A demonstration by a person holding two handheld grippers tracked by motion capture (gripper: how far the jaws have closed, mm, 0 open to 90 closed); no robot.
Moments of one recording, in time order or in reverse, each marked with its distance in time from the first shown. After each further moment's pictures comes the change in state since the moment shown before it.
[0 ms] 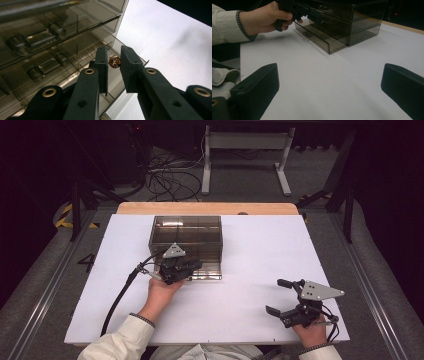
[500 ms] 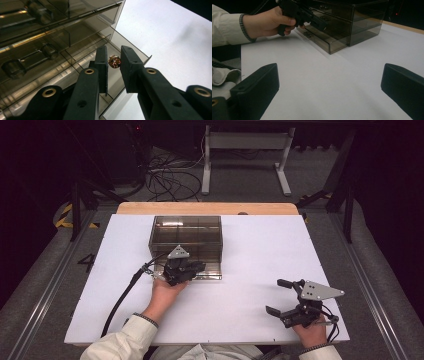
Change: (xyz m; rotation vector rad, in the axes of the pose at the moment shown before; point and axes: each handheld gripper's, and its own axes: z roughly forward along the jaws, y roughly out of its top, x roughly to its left) left arm 0.000 -0.006 0.014 0.032 -0.019 -0.026; right arm 0.000 0.000 0.000 0.000 0.005 0.000
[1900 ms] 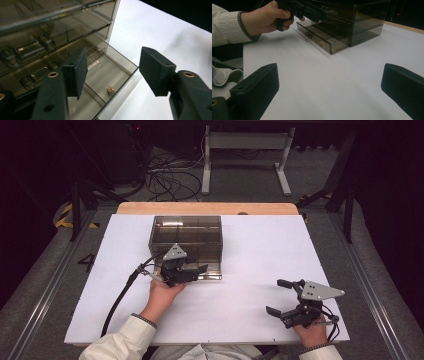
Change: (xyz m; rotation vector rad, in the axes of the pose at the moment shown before) left arm -0.010 0.009 -0.020 -0.077 0.005 0.057; right arm -0.001 0.000 -0.001 -0.005 0.012 0.001
